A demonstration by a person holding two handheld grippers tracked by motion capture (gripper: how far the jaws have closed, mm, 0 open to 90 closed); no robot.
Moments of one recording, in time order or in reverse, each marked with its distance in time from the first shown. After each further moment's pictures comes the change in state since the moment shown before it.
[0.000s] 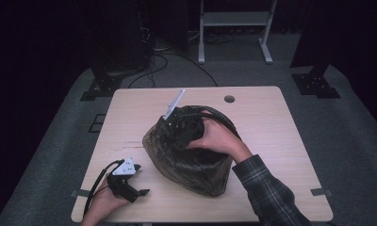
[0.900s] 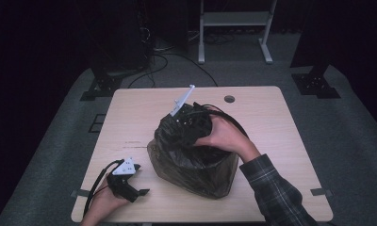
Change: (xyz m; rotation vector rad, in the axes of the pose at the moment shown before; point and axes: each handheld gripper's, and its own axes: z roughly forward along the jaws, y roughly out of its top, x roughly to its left) left arm 0.000 0.000 0.000 -0.001 0.004 -0.004; right arm -0.001 -0.006 -0.015 -0.040 -0.017 -0.024
